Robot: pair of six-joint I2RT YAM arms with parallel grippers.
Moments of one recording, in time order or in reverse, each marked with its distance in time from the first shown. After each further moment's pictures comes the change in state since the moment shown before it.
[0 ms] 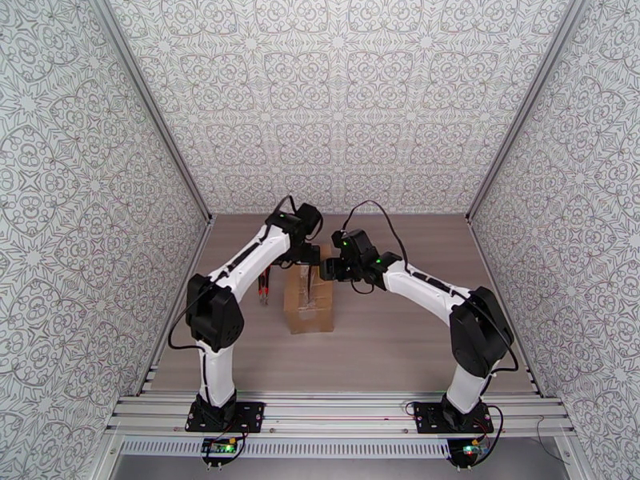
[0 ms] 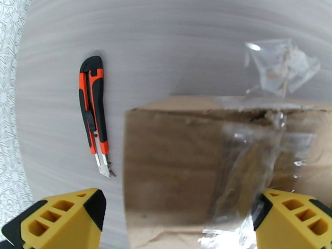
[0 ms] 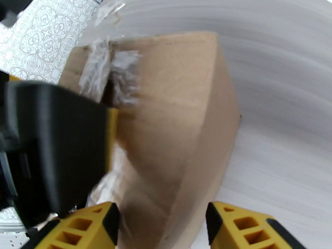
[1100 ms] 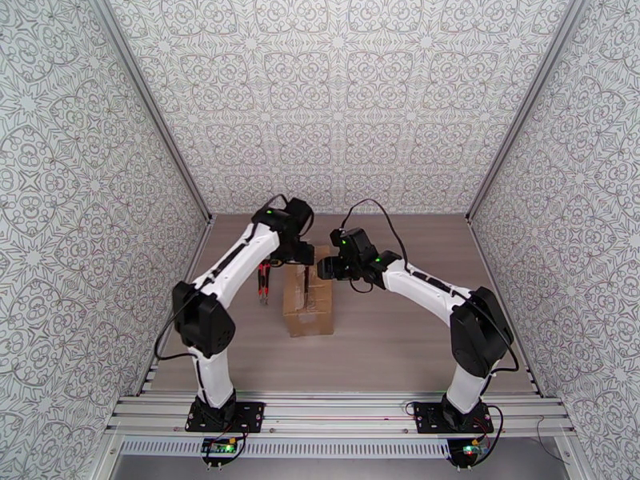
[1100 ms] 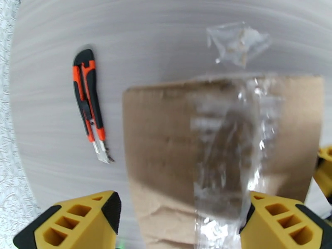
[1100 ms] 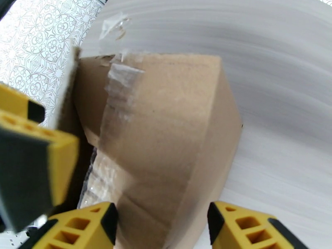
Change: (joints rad) left arm 0.080 -0.148 -0.068 -0.010 0.217 0.082; right arm 0.008 0.001 0.027 -0.007 0.000 -0.003
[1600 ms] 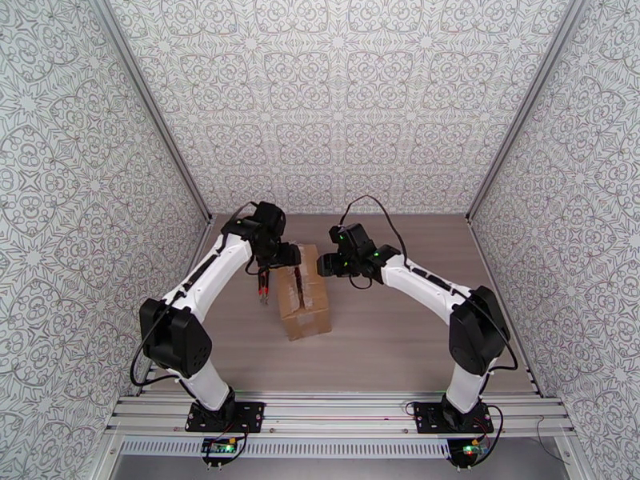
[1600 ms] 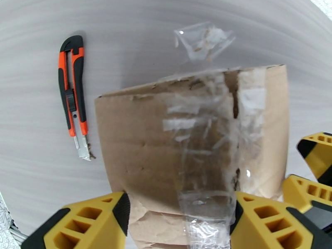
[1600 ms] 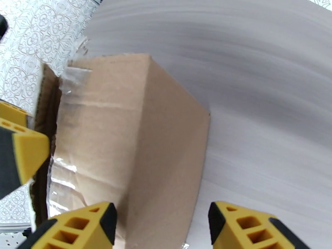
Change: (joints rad) left arm 0.116 -0.145 -0.216 0.169 0.185 -0.001; right arm 0.002 0.026 0.089 -0.108 0.034 -0.020
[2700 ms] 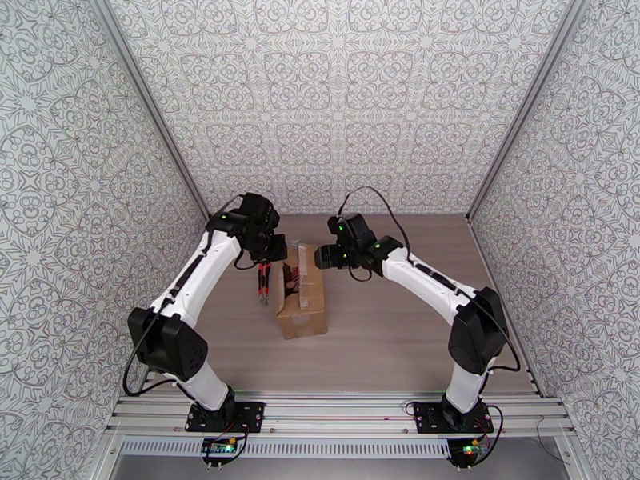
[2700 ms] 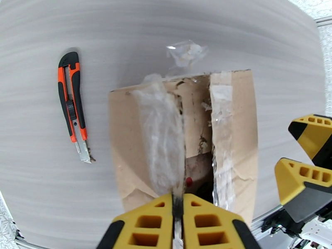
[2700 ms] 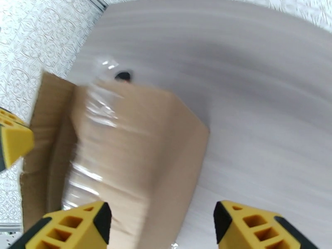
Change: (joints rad) left arm 0.058 -0.046 0.074 -0.053 0.106 0.062; right arm 0.011 0.002 0.171 -0.113 0.051 -0.058
